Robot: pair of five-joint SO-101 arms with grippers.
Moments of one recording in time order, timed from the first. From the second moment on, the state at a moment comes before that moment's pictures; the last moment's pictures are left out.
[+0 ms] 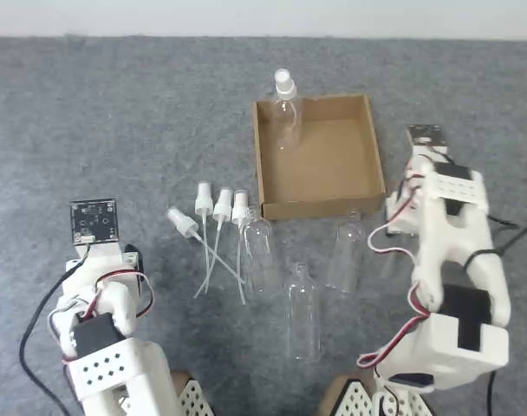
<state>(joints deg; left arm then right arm) -29.3 -81.5 87.3 55.4 -10.9 10.5 4.6 24.4 62.9 12.6</state>
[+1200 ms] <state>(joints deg) -9.5 -18.5 44.8 58.3 12.1 28.7 2.9 31.5 46.8 60.7</state>
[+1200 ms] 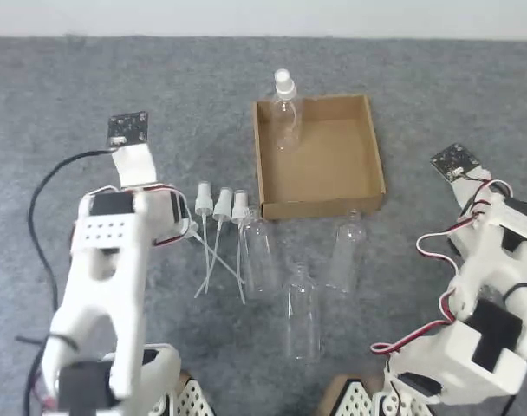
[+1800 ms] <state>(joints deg) -9.4 3.6 38.5 48.7 18.2 28.7 2.9 31.6 46.4 60.7</state>
